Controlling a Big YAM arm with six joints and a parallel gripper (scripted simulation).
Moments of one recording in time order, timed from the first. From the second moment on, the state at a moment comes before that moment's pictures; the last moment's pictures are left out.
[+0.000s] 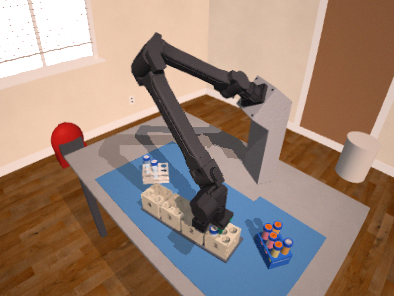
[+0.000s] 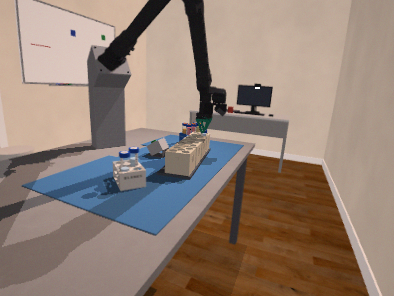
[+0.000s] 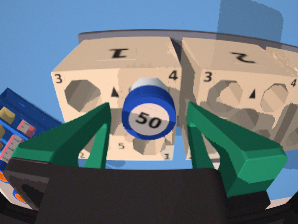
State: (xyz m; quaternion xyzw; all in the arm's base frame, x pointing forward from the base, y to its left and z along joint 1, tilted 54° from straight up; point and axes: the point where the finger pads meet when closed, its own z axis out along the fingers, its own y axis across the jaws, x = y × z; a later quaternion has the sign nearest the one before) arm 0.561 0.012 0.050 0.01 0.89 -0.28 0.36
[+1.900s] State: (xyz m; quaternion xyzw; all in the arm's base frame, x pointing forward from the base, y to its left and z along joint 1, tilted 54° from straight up) arm 0.492 0.108 -0.051 0.28 0.85 -0.16 0.43
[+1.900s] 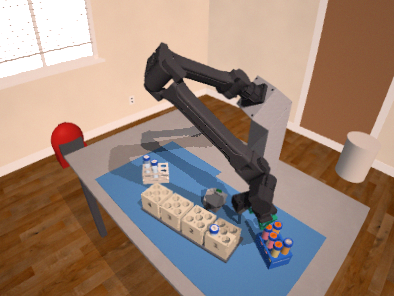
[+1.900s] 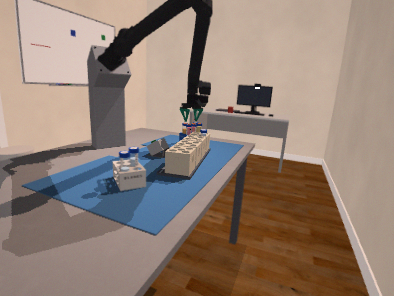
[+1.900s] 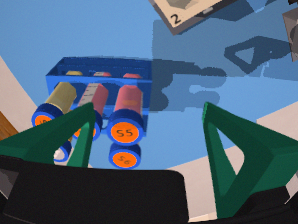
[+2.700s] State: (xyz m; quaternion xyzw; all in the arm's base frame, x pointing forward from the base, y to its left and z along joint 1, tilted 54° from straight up) arm 0.490 0.142 -0.126 0.32 0.83 -0.13 0.44
